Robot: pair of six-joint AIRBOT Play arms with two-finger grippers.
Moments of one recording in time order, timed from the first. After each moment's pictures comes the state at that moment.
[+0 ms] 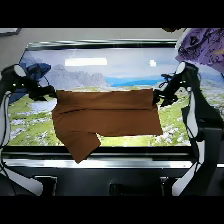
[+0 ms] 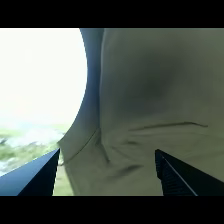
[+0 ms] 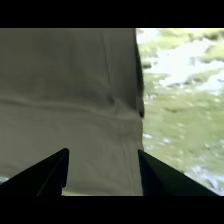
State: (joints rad) left arm 0.16 -1.81 1.80 1.39 -1.43 -1.57; right arm -0.09 -2.00 2.00 -1.28 1.74 1.57
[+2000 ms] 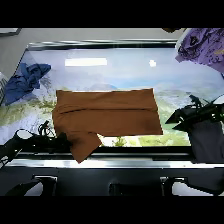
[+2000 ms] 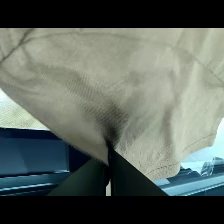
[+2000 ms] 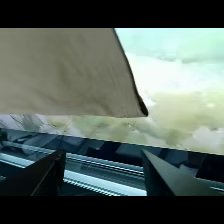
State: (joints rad) left arm 0.14 -1.09 0.41 0.80 -1.04 -1.49; right arm -0.42 -1.44 1.07 -1.05 1.51 1.38
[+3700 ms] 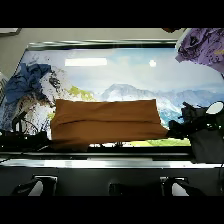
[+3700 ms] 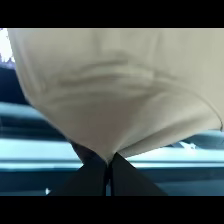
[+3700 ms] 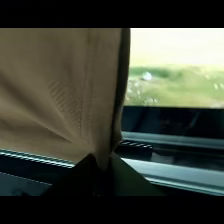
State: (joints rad) left arm 0.27 -0.77 0.65 1.10 -1.45 -1.60; right arm -0.30 -1.18 0.90 -1.18 1.51 1.44
